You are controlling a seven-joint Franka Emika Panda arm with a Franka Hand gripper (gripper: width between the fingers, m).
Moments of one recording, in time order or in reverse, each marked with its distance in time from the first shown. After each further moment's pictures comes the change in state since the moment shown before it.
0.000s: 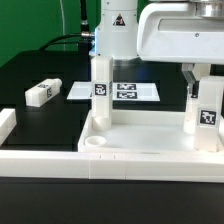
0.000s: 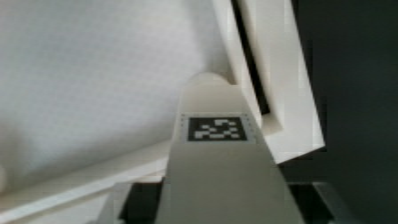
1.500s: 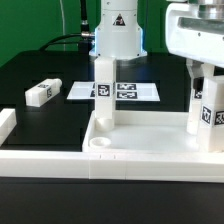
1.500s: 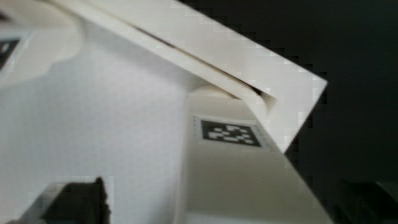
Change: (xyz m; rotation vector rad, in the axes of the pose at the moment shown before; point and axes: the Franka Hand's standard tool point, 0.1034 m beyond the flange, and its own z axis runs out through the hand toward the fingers) arm -0.006 -0.006 0.002 0.015 -0.021 0.481
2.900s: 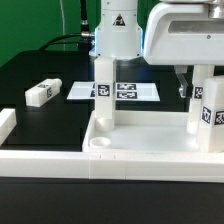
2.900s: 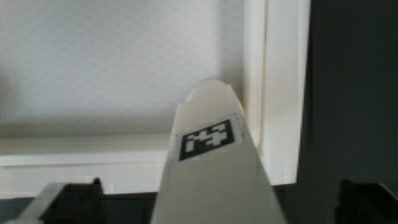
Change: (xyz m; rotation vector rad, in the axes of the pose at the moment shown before) arm 0.001 0.002 0.001 -0.053 0.028 -1.004
